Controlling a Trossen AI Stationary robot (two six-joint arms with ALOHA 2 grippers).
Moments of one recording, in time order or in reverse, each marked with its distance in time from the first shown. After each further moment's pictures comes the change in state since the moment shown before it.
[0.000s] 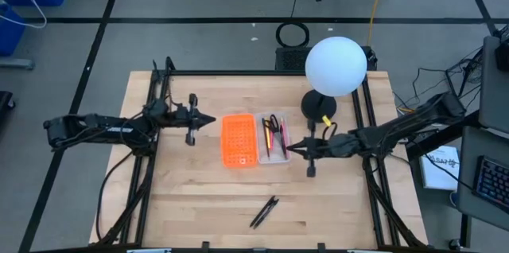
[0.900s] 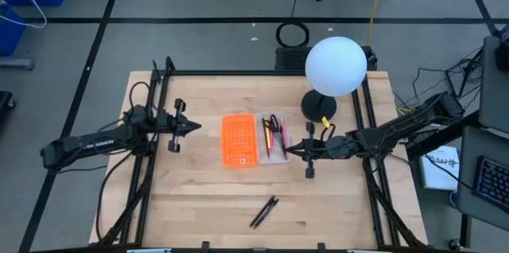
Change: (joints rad) left arm -0.063 -0.659 -0.046 -0.505 -0.001 -0.044; right arm 0.011 0.047 0.009 -0.010 0.004 0.064
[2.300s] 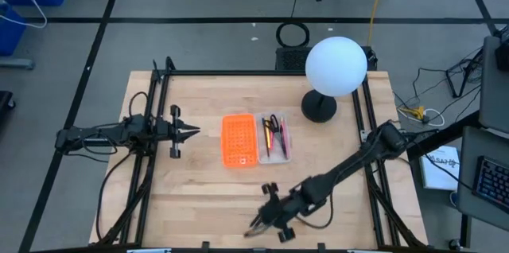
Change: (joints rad) left arm -0.362 -0.268 0.001 -0.358 -0.496 0.116; right arm 0.236 0.796 0.913 -0.635 -0.307 0.205
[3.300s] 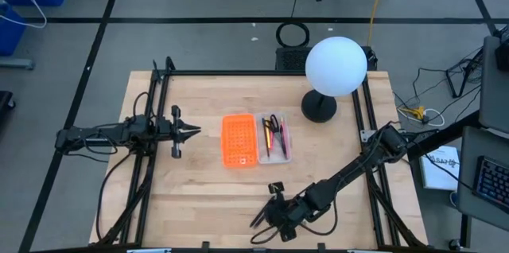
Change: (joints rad) left arm 0.001 0.000 0.000 -0.059 -0.035 -0.049; right arm 0.054 0.017 -0.086 0.045 0.173 0.041
